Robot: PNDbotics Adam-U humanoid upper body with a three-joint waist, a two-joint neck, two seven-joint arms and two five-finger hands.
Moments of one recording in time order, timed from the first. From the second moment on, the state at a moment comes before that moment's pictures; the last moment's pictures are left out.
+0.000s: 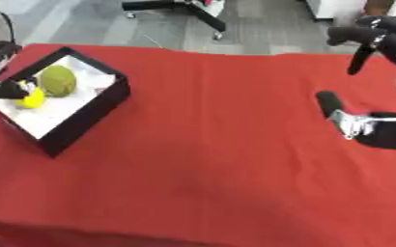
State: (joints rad) left arm -0.56 0.86 -0.04 -1.12 -0.87 0.03 -0.10; right arm -0.50 -0.45 0.32 -1.98 0.66 -0.27 0.00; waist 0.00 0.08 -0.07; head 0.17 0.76
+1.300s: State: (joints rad) left arm -0.21 0.27 -0.30 -1.75 -0.49 -0.34 0.24; right arm -0.21 -0.14 0.23 -1.85 0.67 -0.16 -0.33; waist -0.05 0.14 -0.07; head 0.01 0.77
